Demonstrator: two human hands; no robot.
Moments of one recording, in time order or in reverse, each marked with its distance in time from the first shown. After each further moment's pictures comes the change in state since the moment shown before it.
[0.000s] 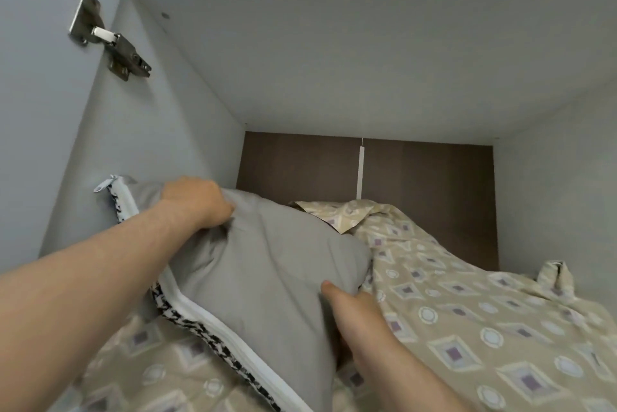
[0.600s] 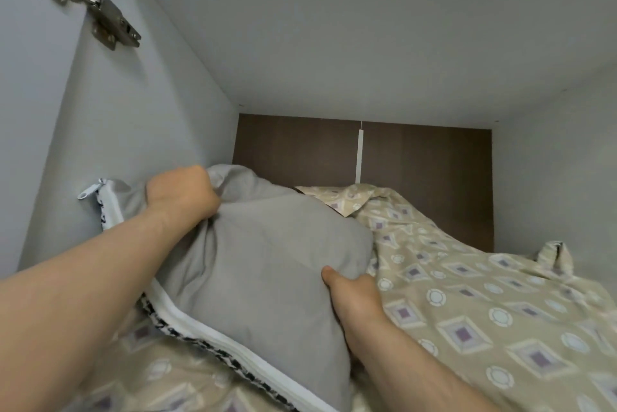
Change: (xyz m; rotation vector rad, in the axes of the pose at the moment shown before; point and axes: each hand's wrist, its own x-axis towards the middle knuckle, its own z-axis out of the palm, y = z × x) left_hand 0.013 -0.014 0.031 -0.136 0.176 -0.097; right_hand 0.026 0.011 0.027 0.065 0.186 -0.066
